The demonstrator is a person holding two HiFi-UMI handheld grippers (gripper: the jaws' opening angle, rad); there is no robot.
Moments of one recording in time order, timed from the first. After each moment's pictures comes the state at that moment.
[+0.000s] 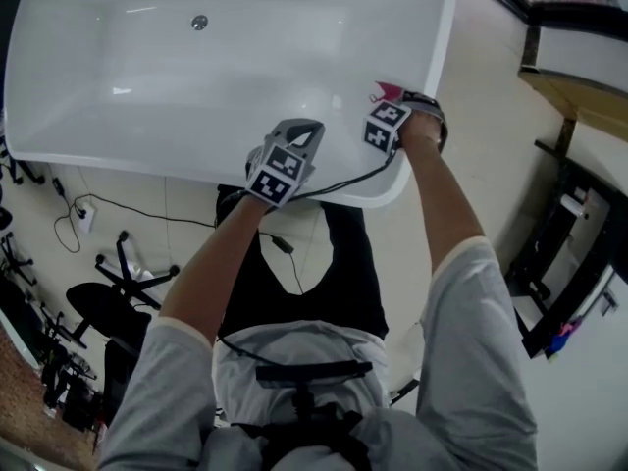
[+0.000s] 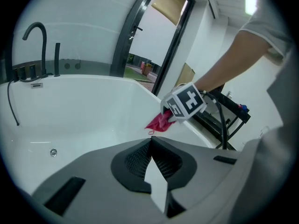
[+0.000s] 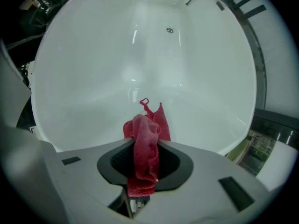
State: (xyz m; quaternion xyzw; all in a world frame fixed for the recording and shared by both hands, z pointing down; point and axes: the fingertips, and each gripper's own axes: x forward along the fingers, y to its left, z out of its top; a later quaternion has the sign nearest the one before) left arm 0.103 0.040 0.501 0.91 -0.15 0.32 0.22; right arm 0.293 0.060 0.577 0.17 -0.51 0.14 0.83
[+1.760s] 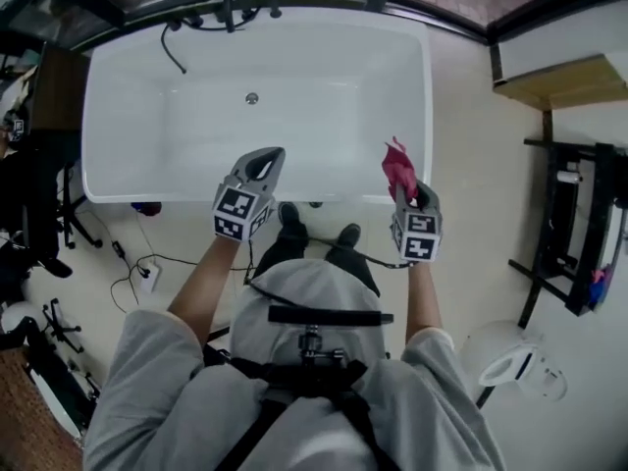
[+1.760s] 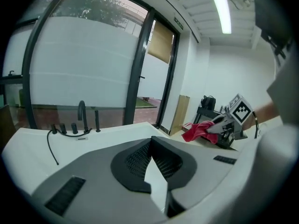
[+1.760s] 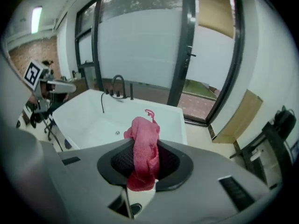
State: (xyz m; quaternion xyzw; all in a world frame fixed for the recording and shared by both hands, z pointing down) left arm -0.134 -0.060 0.227 0.95 -0.17 0.21 0.13; right arm 0.083 0.115 0.261 0.73 -0.55 0.29 0.28
